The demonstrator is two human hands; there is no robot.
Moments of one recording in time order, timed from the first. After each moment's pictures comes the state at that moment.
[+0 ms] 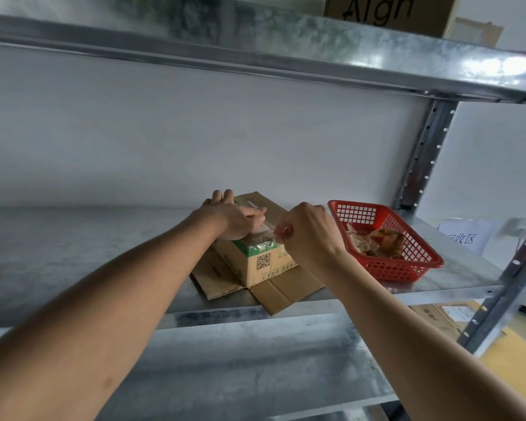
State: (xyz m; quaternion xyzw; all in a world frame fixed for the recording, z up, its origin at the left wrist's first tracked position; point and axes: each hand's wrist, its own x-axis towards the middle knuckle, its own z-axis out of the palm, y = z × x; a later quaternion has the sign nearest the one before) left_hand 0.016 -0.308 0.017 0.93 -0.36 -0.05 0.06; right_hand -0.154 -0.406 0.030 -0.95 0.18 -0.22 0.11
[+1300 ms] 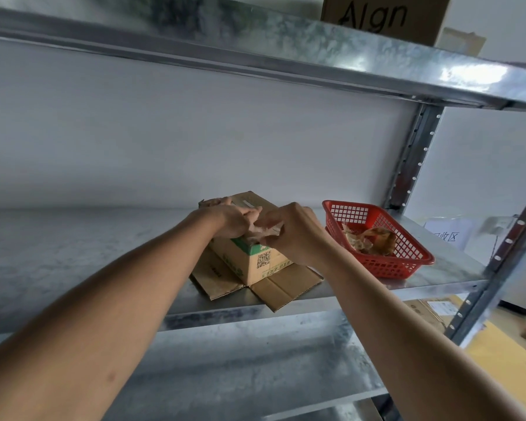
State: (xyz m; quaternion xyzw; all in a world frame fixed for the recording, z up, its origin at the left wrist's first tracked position) left_hand 0.016 -0.305 0.021 0.93 -0.34 -0.13 0.09; right_hand -0.142 -0.402 0.029 -0.96 0.09 -0.20 0.18
